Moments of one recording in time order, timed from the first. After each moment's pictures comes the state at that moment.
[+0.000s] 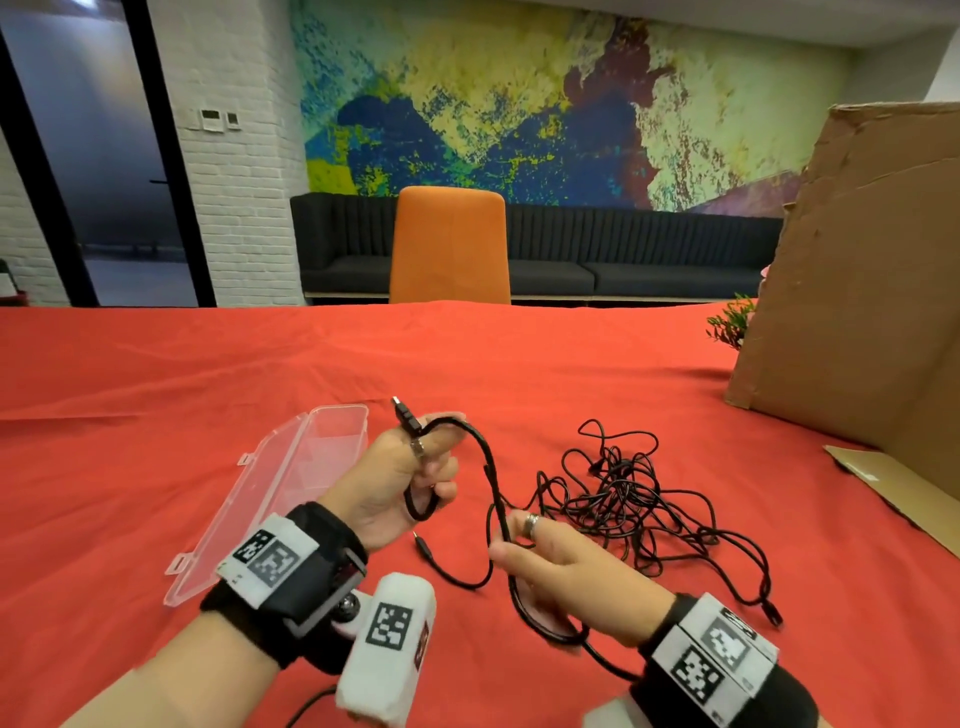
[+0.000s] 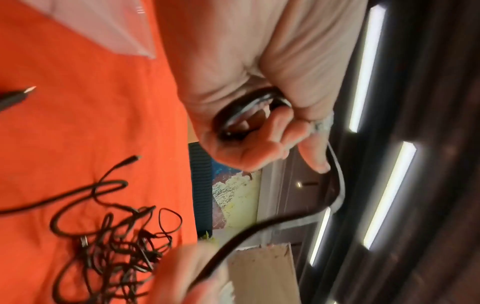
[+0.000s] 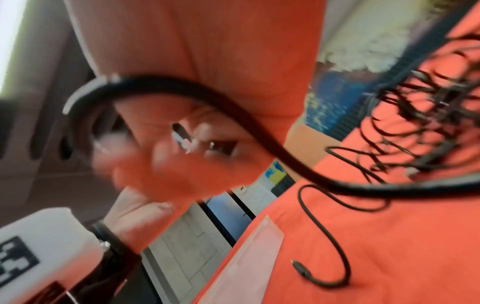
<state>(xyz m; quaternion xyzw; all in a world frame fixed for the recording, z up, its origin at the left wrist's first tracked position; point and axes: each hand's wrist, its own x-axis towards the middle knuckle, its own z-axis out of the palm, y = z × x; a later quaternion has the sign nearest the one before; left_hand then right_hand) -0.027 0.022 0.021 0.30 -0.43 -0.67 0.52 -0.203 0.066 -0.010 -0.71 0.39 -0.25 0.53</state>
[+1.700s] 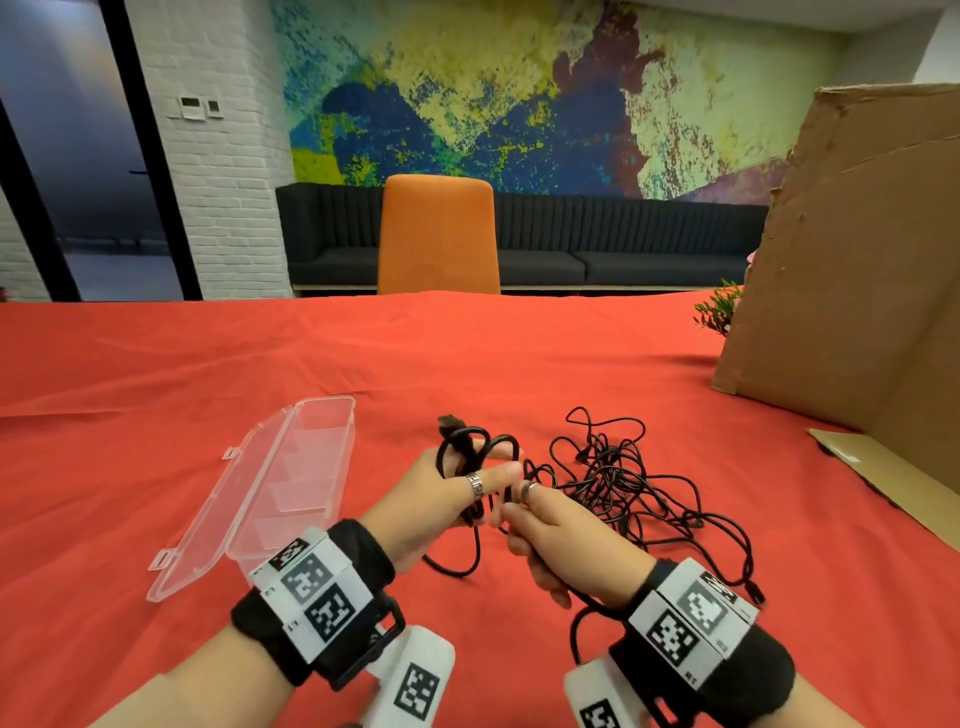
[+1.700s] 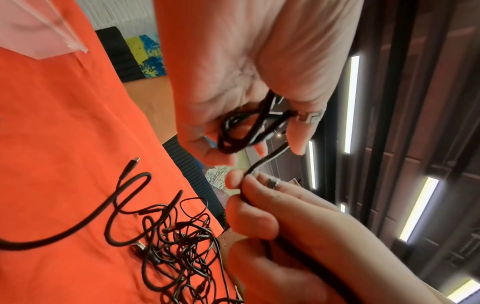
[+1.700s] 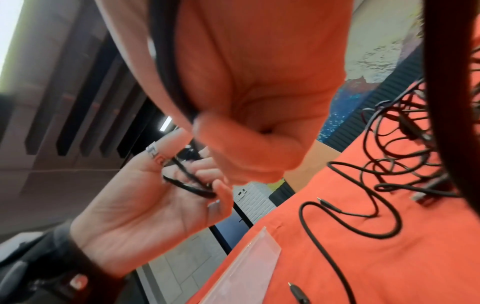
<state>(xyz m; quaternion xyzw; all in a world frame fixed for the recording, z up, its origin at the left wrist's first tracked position) -0.061 0.037 0.006 0.39 -0.60 -0.55 0.42 -0.206 0.052 -0.010 -0.70 0.50 -0.26 0.45</state>
